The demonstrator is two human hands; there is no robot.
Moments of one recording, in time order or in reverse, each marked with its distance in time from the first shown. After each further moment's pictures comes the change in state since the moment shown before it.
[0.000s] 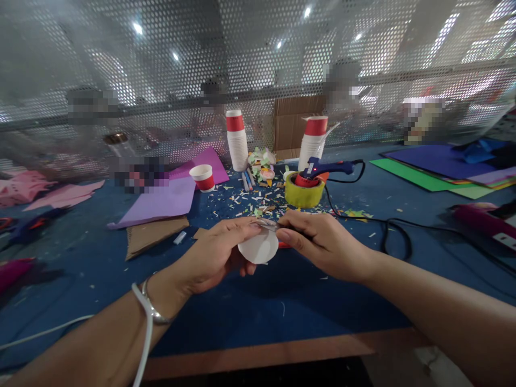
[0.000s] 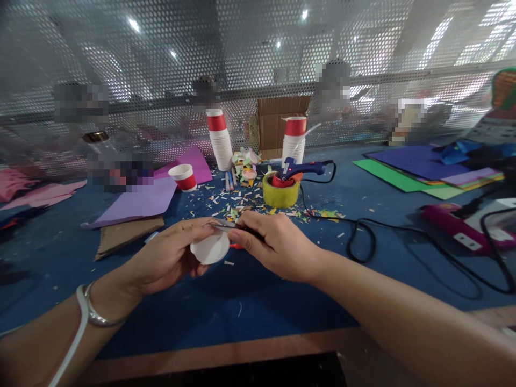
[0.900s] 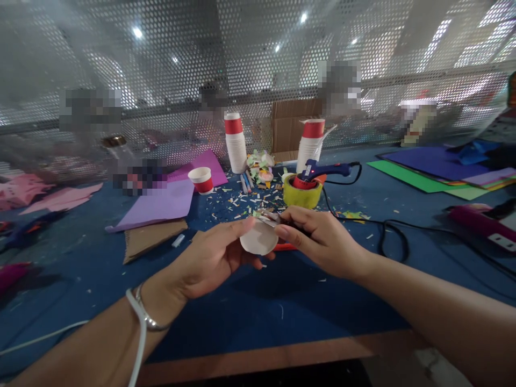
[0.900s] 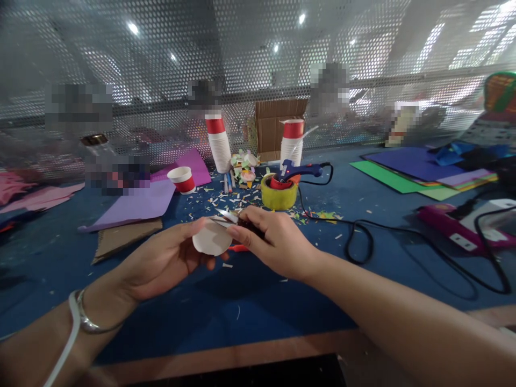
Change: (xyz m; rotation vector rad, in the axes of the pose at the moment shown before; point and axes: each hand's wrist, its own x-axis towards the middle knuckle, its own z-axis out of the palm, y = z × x) left_hand 0.000 -0.002 -0.002 -0.206 -0.060 0.073; right_hand 0.003 0.000 0.002 0.080 0.132 0.047
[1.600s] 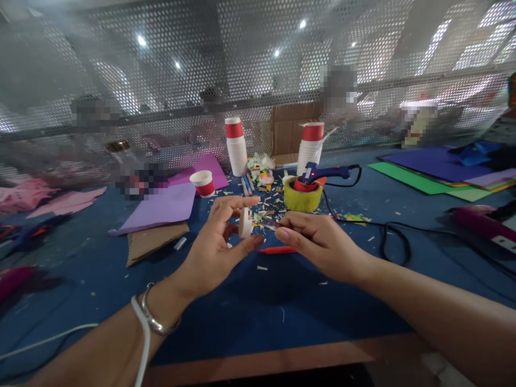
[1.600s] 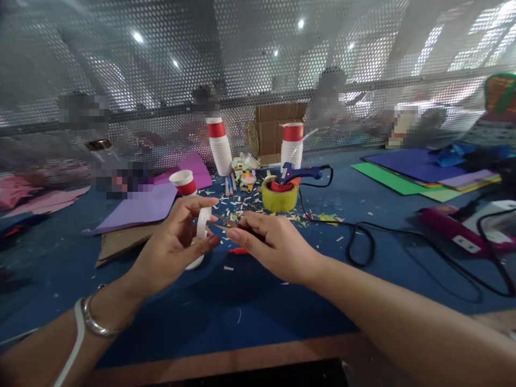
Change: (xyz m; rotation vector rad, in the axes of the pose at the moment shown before) left_hand 0.001 -0.002 -0.011 0.822 0.202 0.520; right_hand -0.001 -0.003 0.001 0.038 -0.040 0.040
